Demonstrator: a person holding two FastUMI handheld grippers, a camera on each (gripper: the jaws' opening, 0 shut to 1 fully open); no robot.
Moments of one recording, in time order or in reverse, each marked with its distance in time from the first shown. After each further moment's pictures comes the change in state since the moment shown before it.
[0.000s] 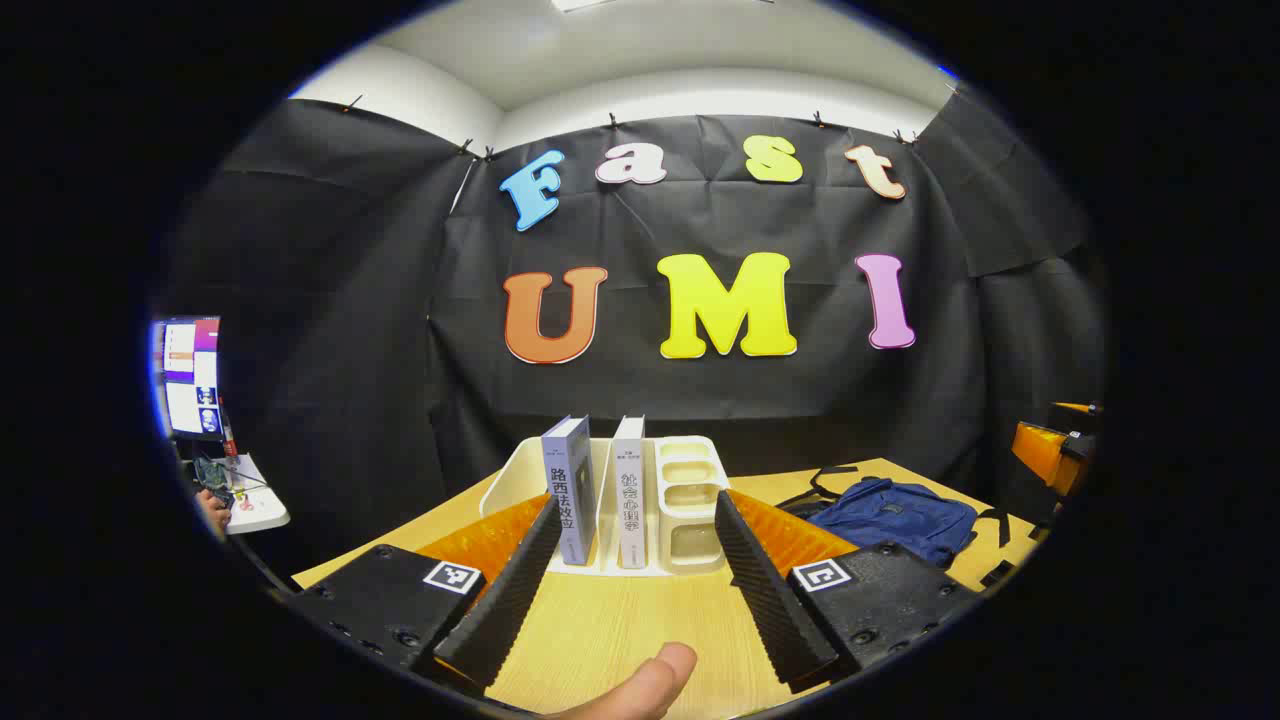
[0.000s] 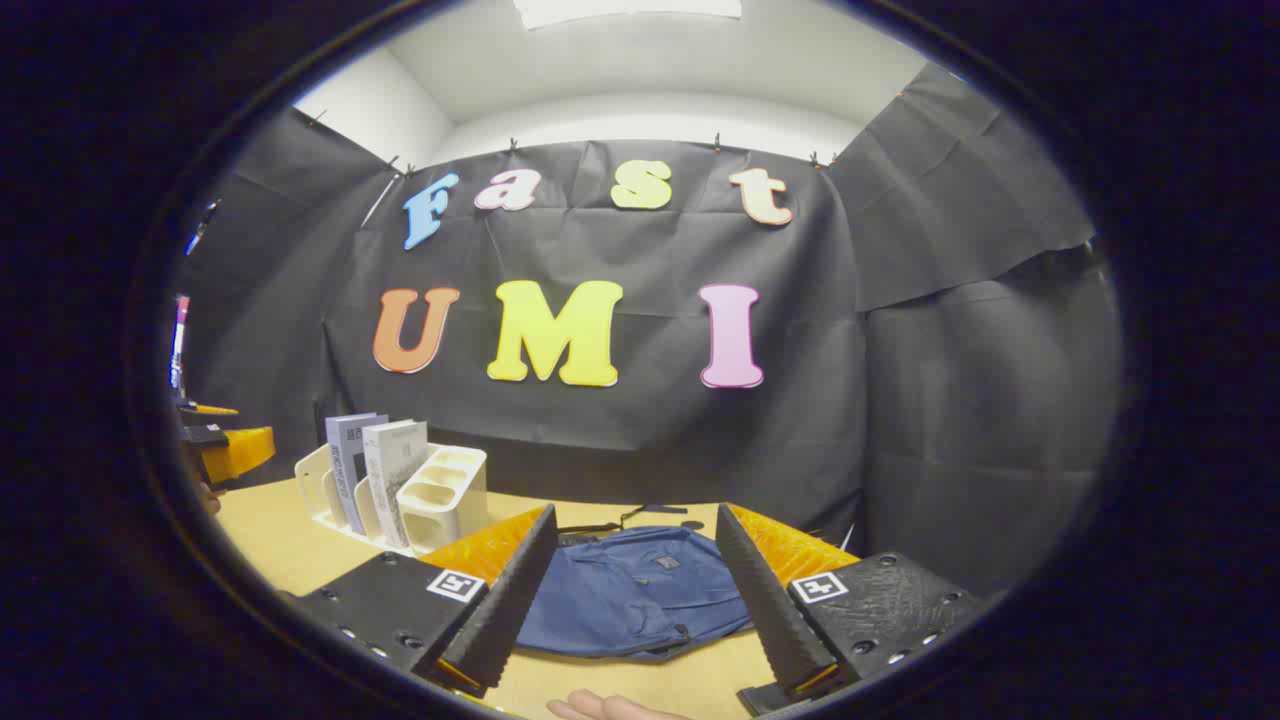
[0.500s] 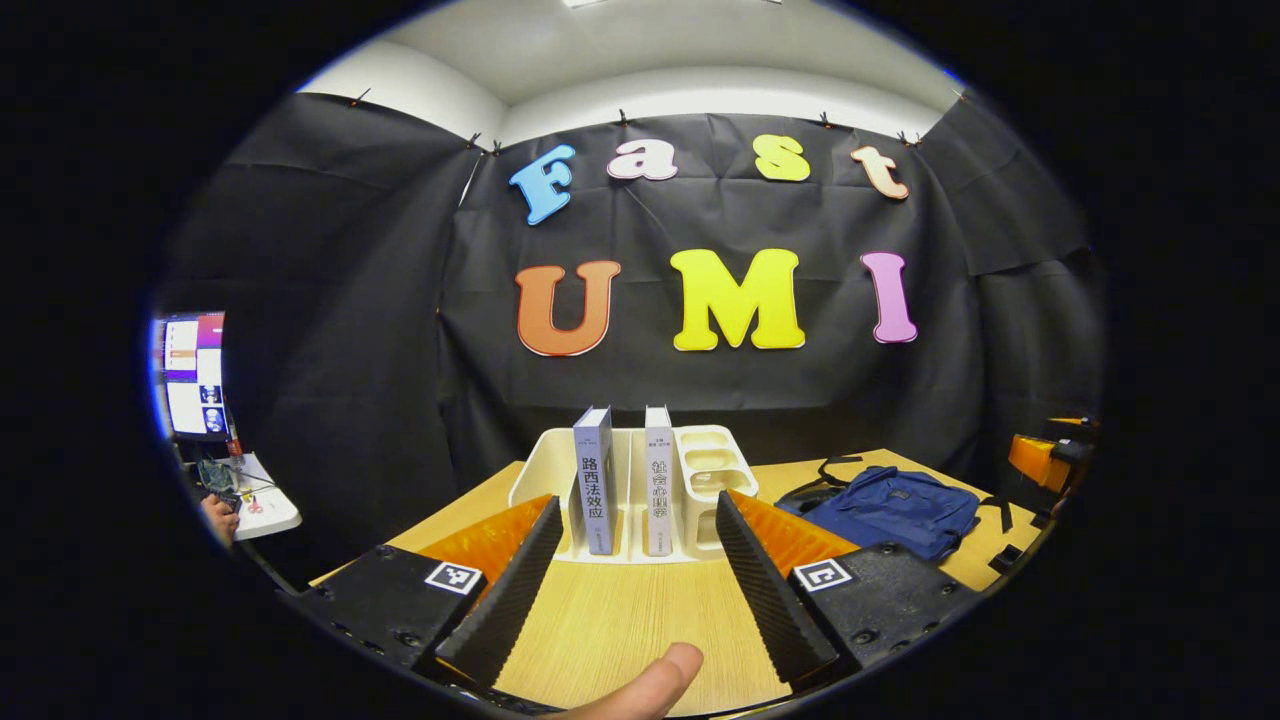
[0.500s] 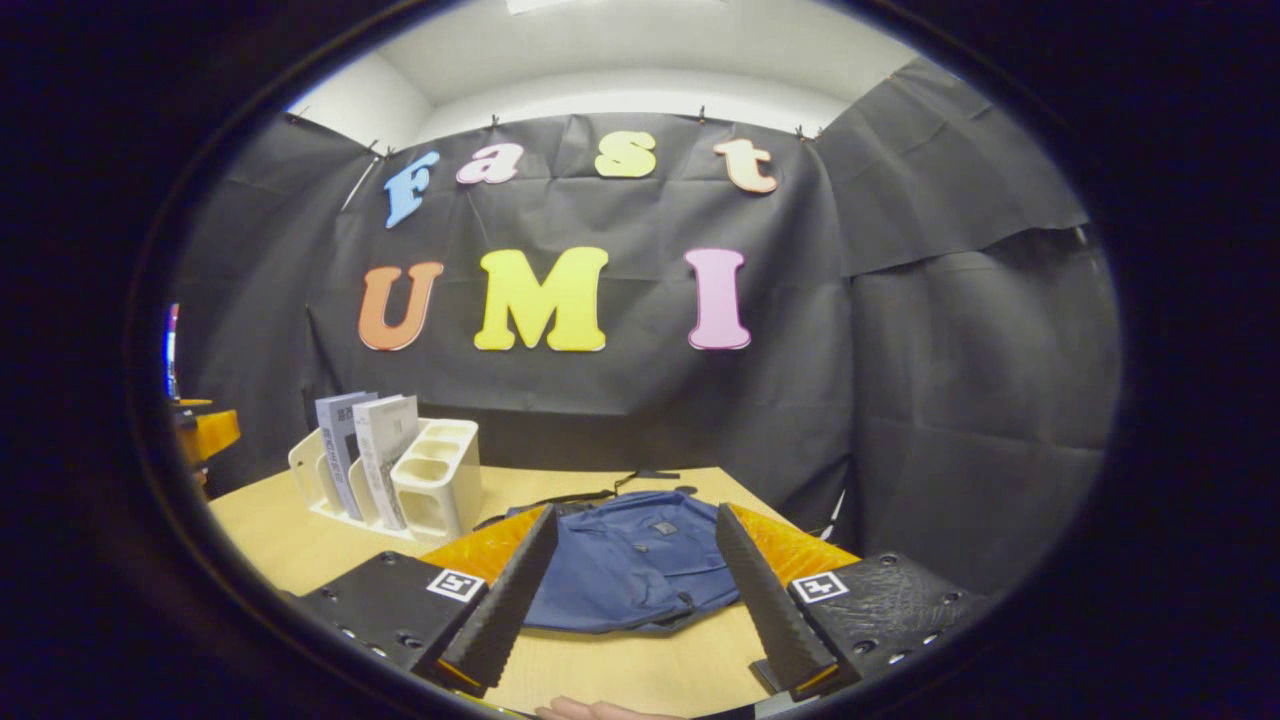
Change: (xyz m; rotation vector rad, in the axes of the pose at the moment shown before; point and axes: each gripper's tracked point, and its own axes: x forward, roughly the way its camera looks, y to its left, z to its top) left arm -0.015 0.032 -0.003 -0.013 0.016 -0.026; right arm -0.004 0.000 -0.029 0.033 0.105 -0.047
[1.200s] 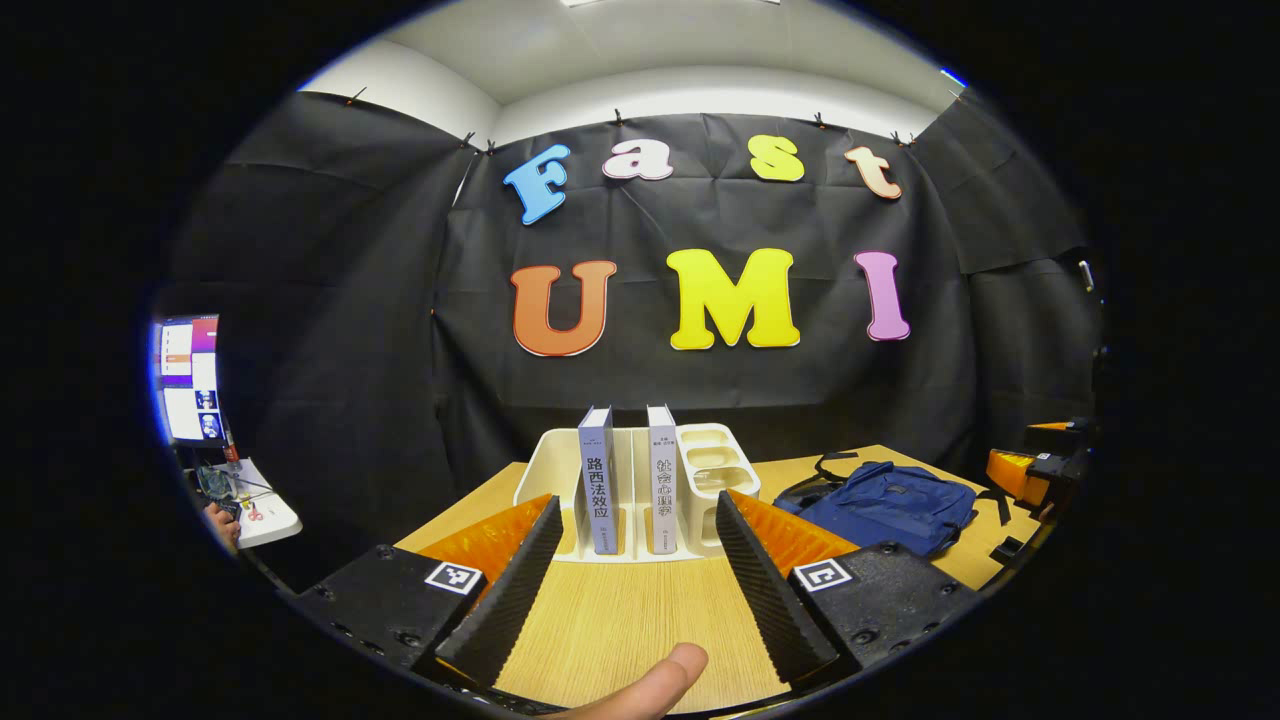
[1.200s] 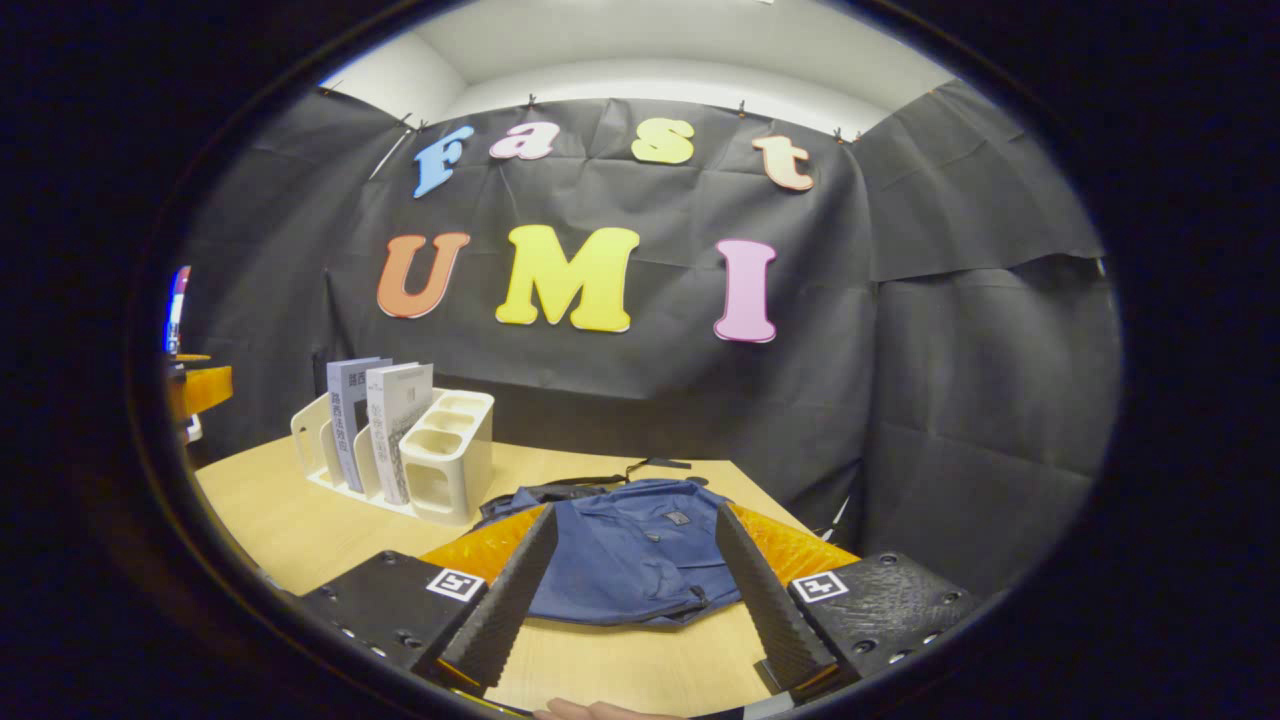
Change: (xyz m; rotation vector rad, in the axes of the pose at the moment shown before) left arm -0.002 0.013 -0.003 0.021 0.004 -0.005; right arm 0.006 0.033 -0.013 -0.102 0.035 0.037
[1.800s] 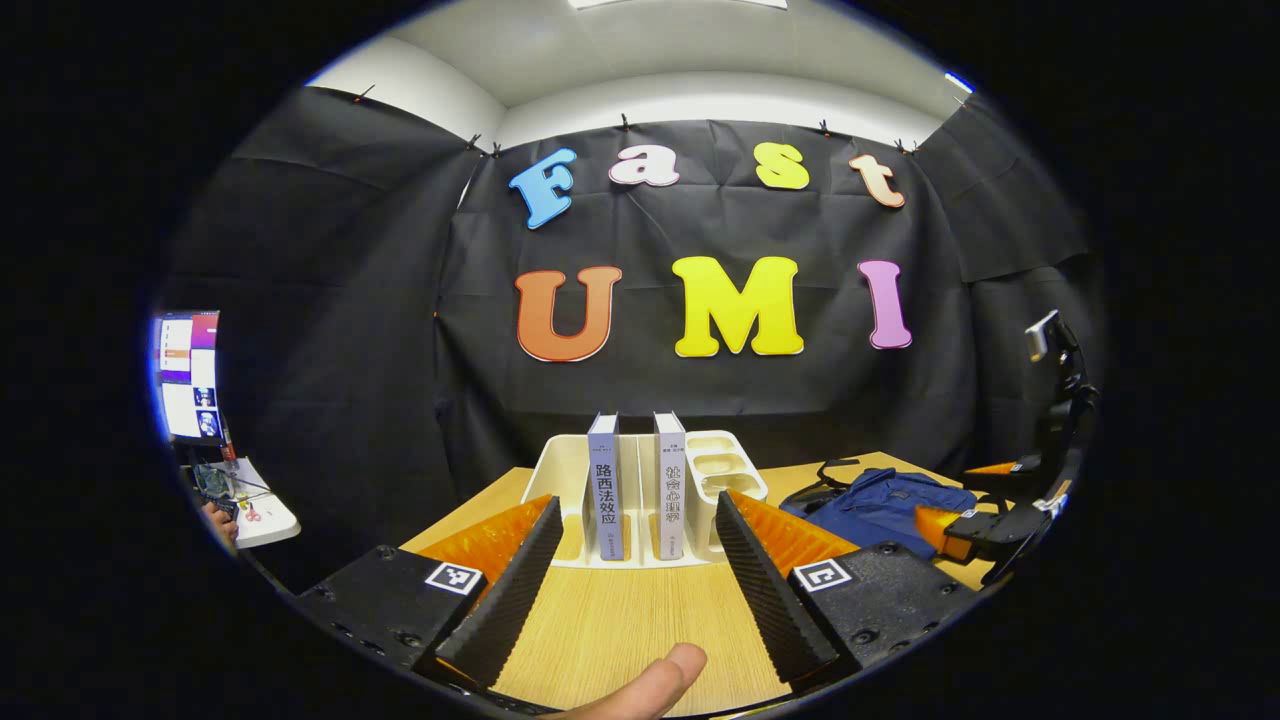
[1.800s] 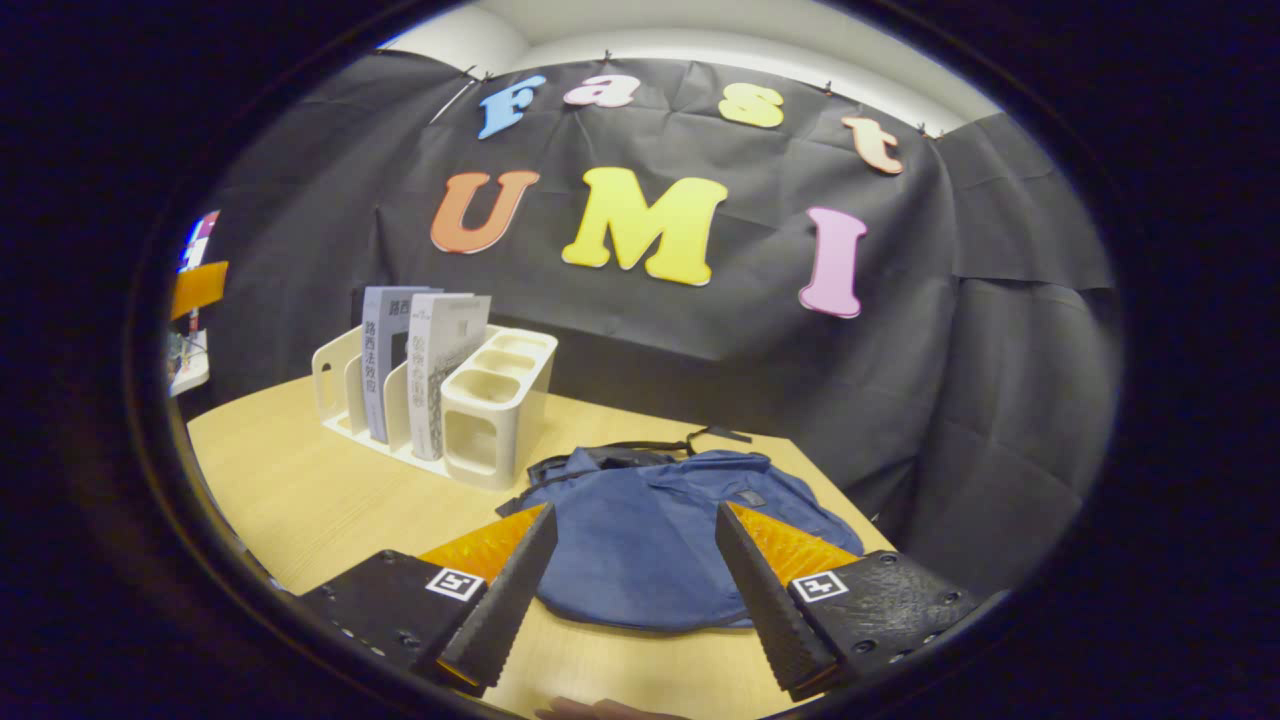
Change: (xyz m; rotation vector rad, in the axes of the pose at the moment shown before) left arm 0.001 0.003 0.003 -0.016 -0.035 0.003; right arm 0.064 0.093 -0.051 -0.139 0.148 0.124
